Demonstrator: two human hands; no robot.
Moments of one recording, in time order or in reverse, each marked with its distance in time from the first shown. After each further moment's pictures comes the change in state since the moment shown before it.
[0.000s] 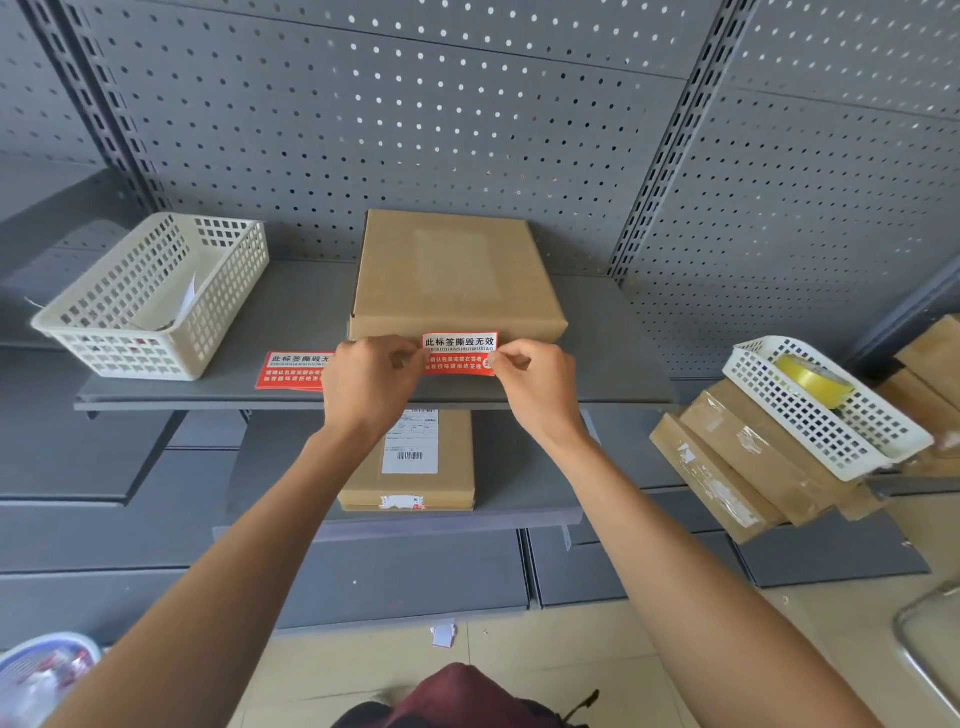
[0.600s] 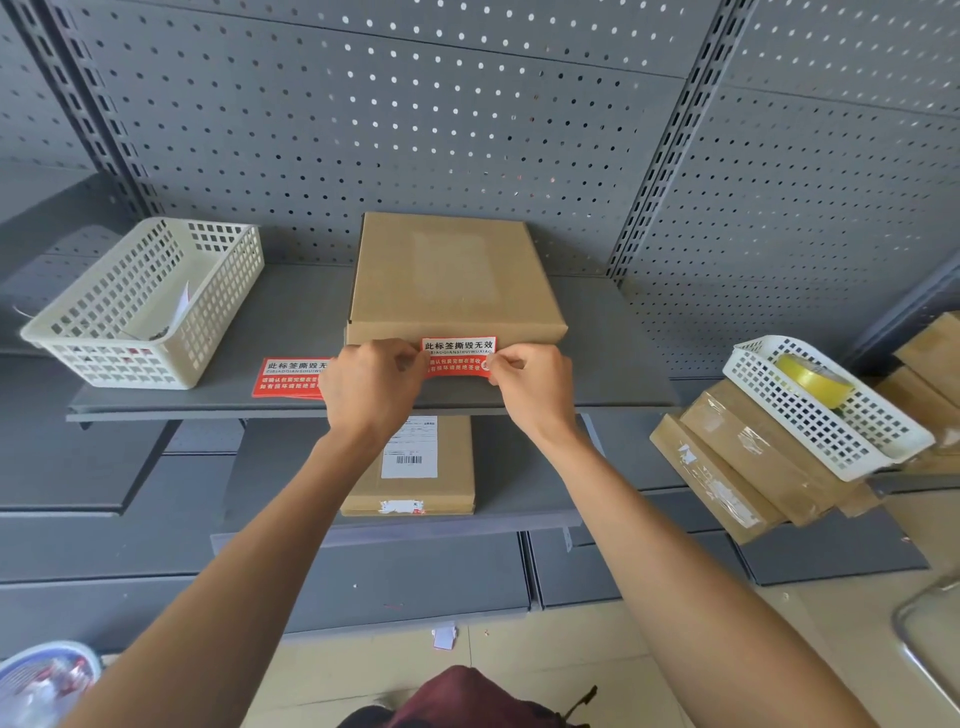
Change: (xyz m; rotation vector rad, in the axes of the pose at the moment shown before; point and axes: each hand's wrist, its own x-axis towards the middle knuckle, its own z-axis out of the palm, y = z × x) left_hand 0.005 0.000 0.010 0.133 0.026 -0.038; right_hand 0.005 -0.004 0.004 -0.022 -0.003 0.085
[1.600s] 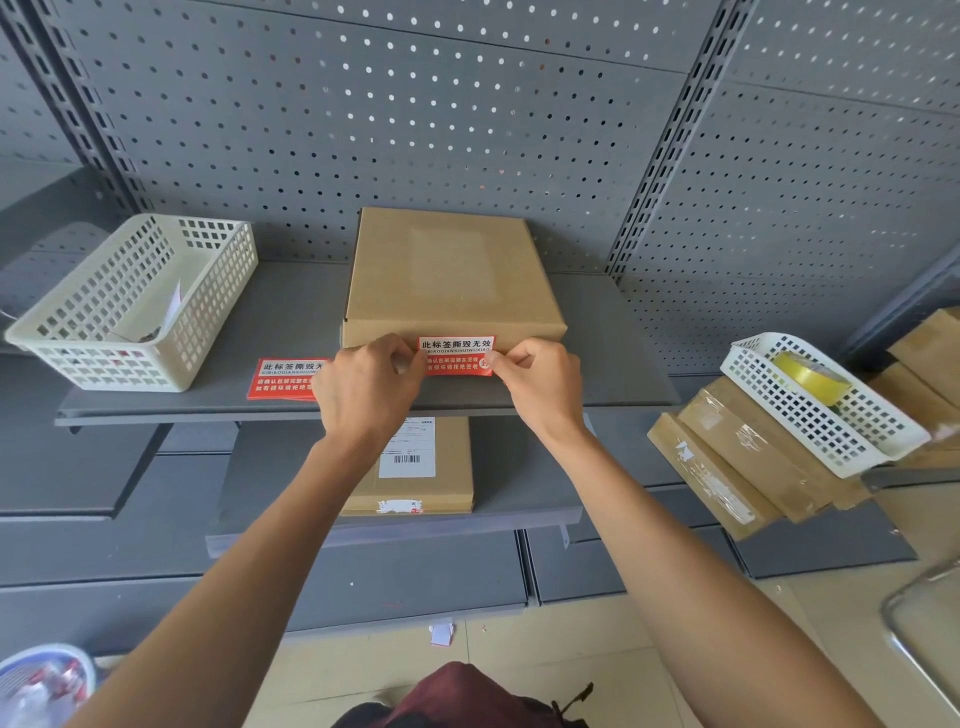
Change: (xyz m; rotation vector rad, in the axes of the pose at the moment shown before) left_hand 0.001 -0.008 0.005 0.056 0.062 0.030; right_hand 0.006 0.003 -0.003 -0.079 0.042 0.032
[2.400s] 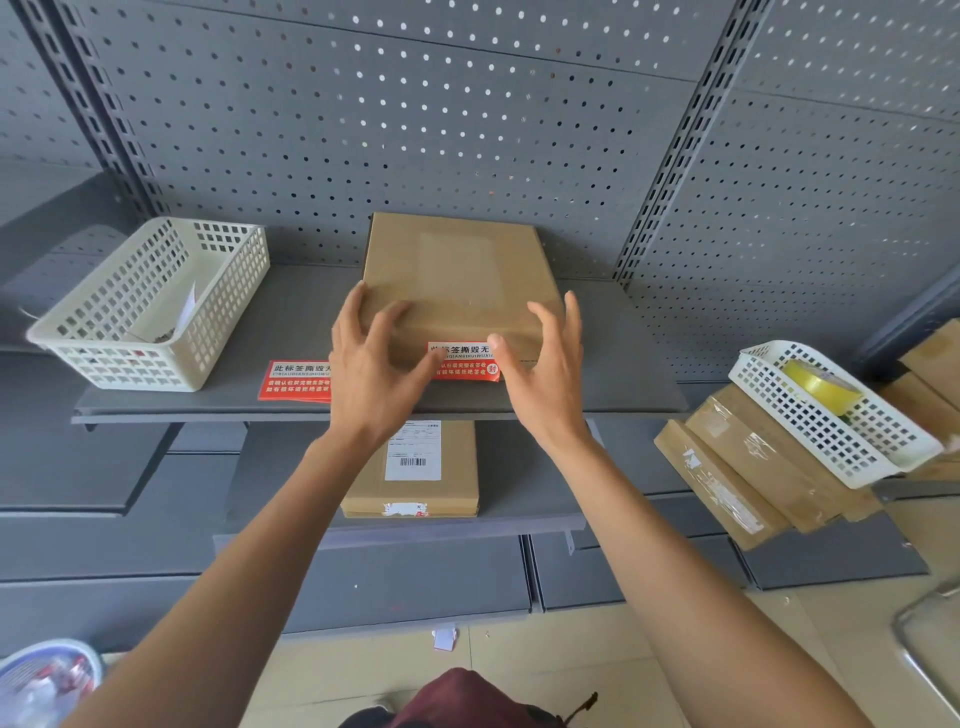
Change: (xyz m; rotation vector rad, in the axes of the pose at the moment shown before) left_hand 0.006 -0.010 -0.001 -0.322 -0.083 0.045; right_hand -0.003 -0.002 0.004 0.106 0.055 -0.187
